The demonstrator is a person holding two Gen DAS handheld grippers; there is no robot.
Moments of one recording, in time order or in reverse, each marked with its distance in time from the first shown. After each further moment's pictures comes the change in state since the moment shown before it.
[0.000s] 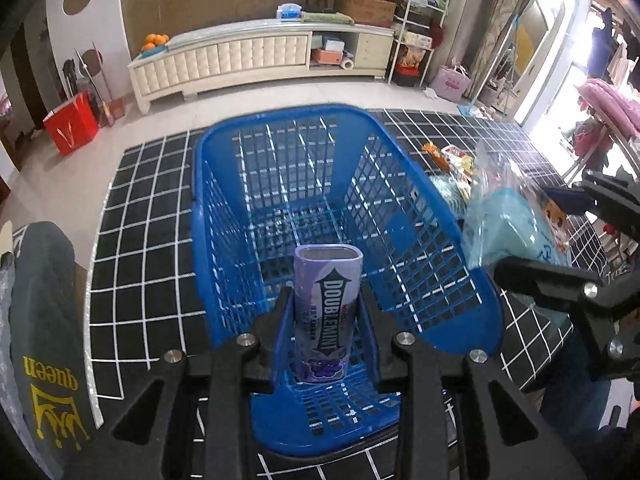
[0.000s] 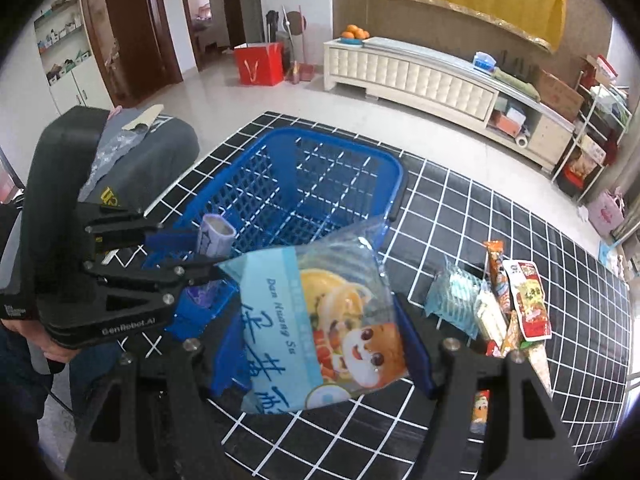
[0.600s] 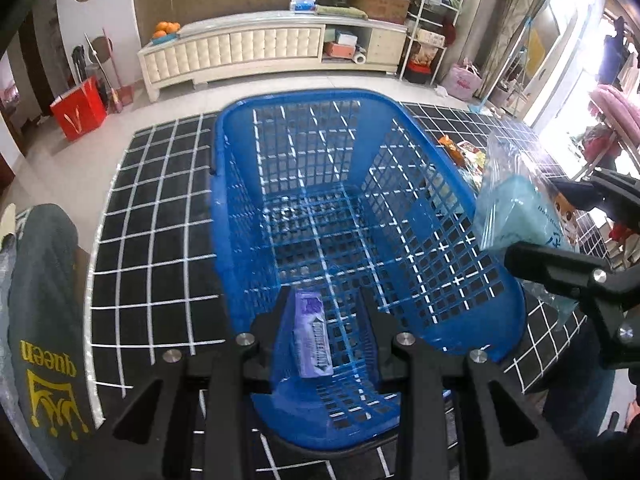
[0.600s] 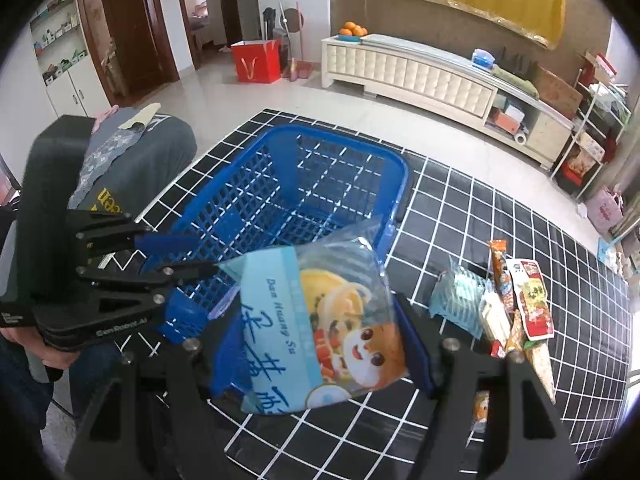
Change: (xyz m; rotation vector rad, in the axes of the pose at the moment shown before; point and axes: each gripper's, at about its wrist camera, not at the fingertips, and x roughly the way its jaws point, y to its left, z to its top) left arm -0.002 0.013 -0.011 -0.039 0.005 0.027; right arm 0.002 0.006 0.004 0.010 0.005 -0.009
